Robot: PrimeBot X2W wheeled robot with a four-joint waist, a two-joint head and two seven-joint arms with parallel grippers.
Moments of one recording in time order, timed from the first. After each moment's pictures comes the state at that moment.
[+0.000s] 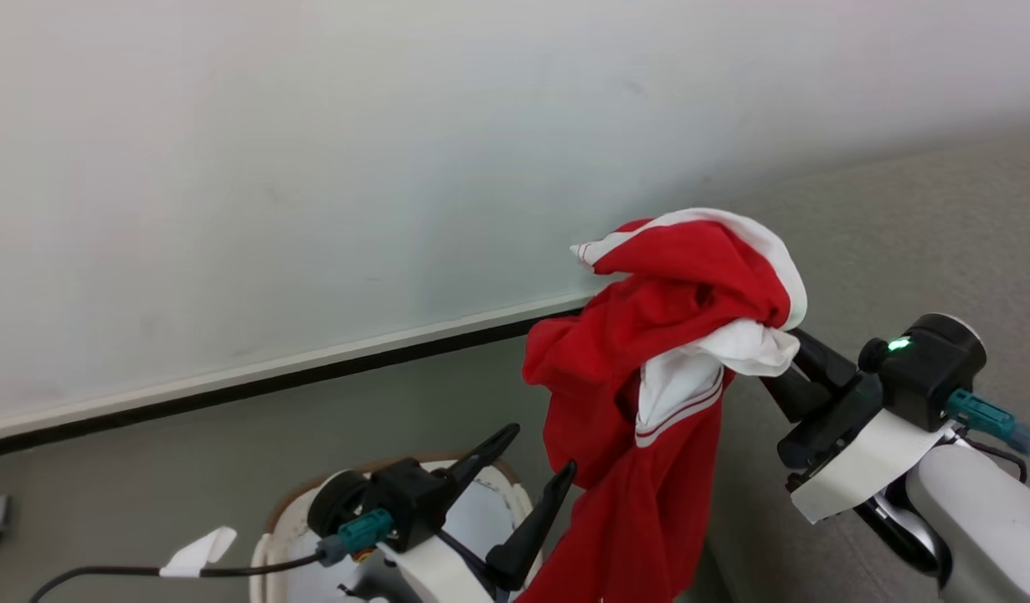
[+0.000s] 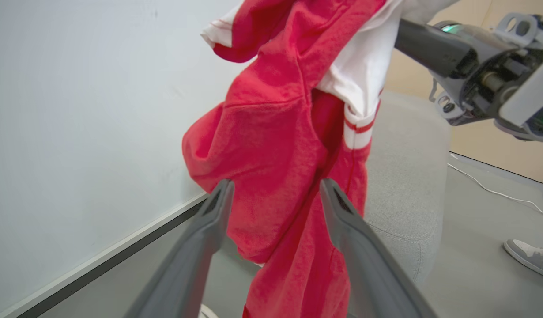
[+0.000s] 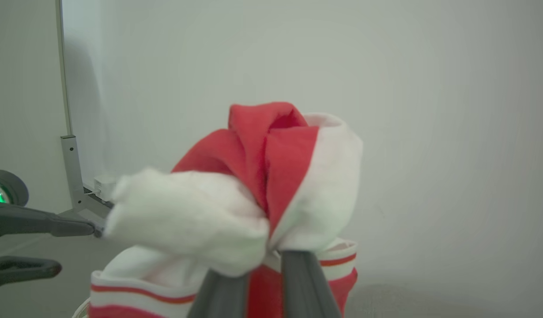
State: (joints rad) left arm -0.31 0.30 -0.71 0.04 -0.45 -0.03 -0.07; right arm -0.64 -0.47 0.80 0.23 0.66 0.13 -0.26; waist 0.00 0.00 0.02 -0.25
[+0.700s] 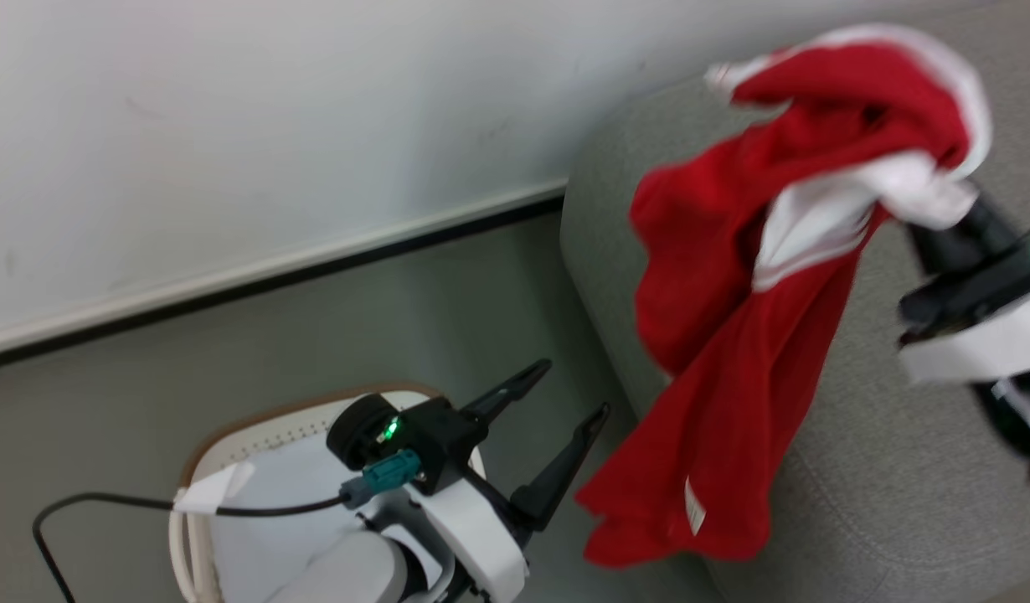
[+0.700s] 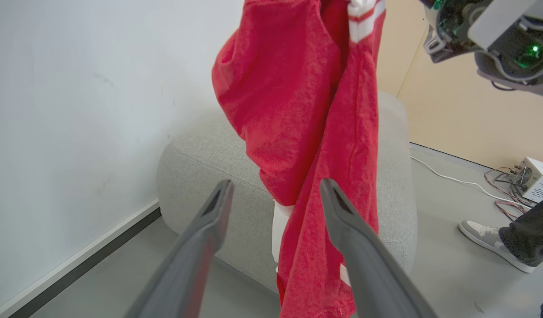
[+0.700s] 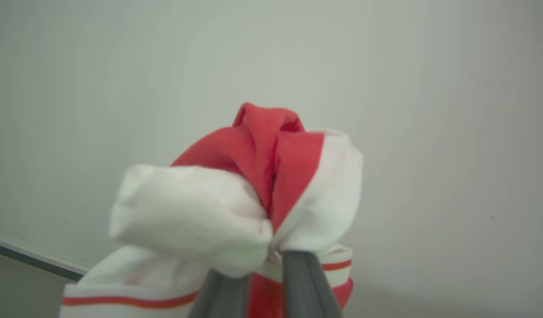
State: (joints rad) left arm -0.45 0.29 -0.73 0.03 -0.42 -0.05 -0.04; right arm -0.68 -0.47 0.47 0.19 0.57 0.13 -0.26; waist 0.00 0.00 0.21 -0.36
